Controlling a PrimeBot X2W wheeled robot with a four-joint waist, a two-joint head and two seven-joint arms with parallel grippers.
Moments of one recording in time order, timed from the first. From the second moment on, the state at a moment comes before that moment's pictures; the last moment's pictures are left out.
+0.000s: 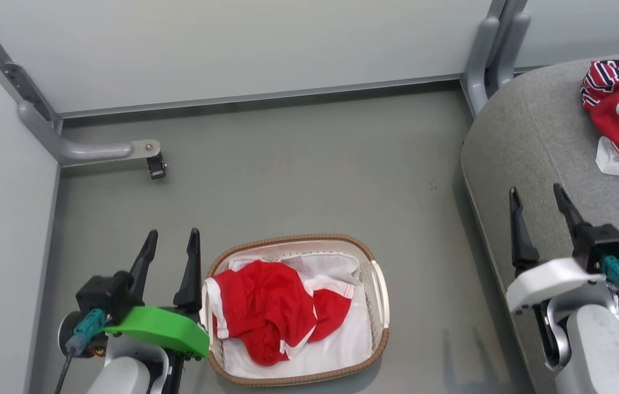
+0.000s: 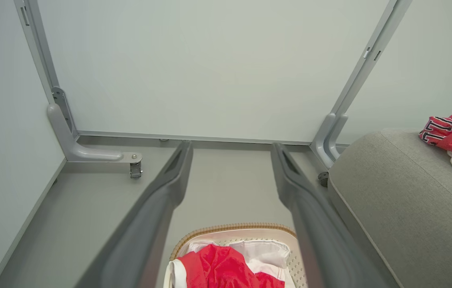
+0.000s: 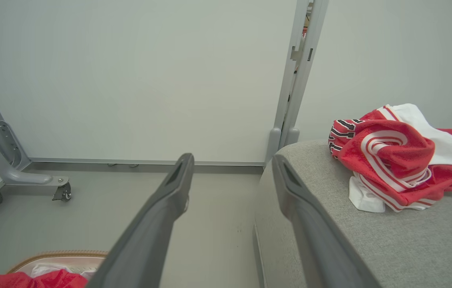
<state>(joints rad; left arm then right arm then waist) -0.21 0.26 -0.42 0.26 -0.60 0.06 -0.26 -0.28 -0.05 -0.11 0.34 0.01 0.13 -0.26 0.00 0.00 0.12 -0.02</state>
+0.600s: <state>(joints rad) -0.02 0.18 -0.28 0.25 -0.51 0.02 -0.26 -0.09 -0.05 0.00 0.26 0.16 0.13 -0.26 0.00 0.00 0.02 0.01</state>
